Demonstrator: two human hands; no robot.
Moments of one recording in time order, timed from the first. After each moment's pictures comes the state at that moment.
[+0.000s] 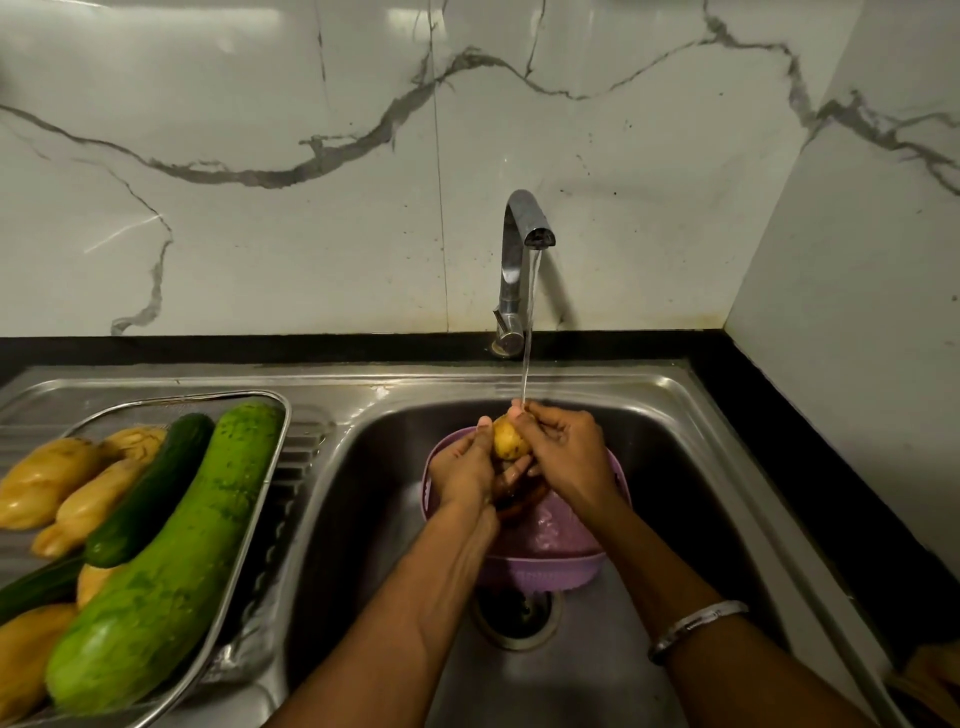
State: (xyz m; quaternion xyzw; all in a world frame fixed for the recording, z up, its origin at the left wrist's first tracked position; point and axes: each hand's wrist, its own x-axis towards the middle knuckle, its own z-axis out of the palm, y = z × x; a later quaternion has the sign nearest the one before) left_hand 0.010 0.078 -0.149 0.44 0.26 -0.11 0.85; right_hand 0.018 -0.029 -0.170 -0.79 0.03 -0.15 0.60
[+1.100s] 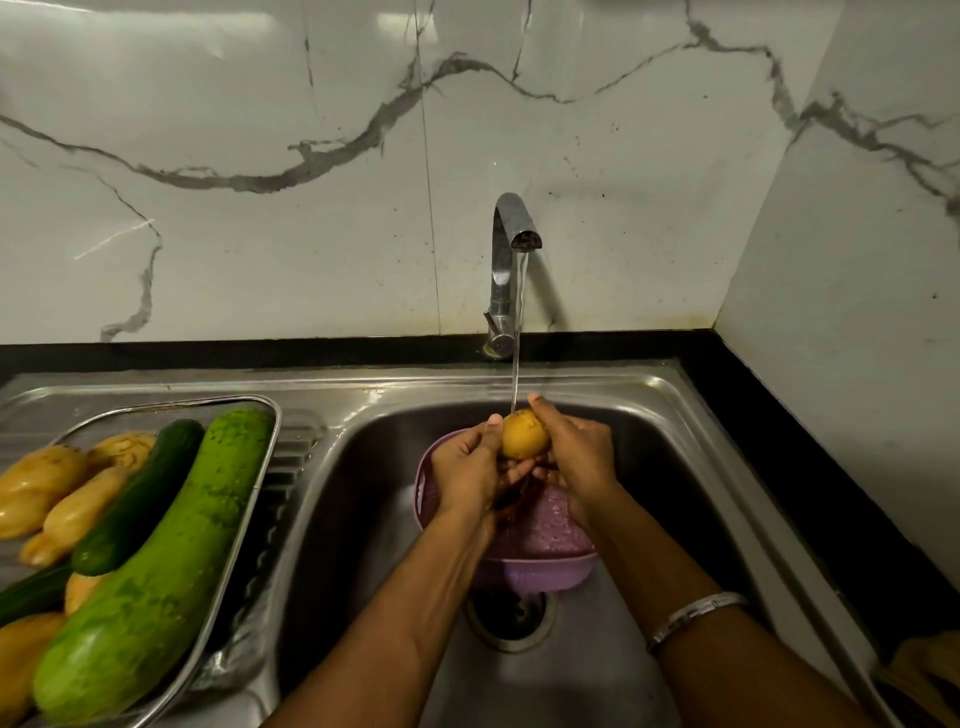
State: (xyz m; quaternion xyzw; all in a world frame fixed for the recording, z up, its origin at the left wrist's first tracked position) left_hand 0.004 0.074 -0.146 0.50 0.17 -0.09 0.85; right_hand 0.015 -0.028 -0.153 -0.63 0.25 -0.08 0.73
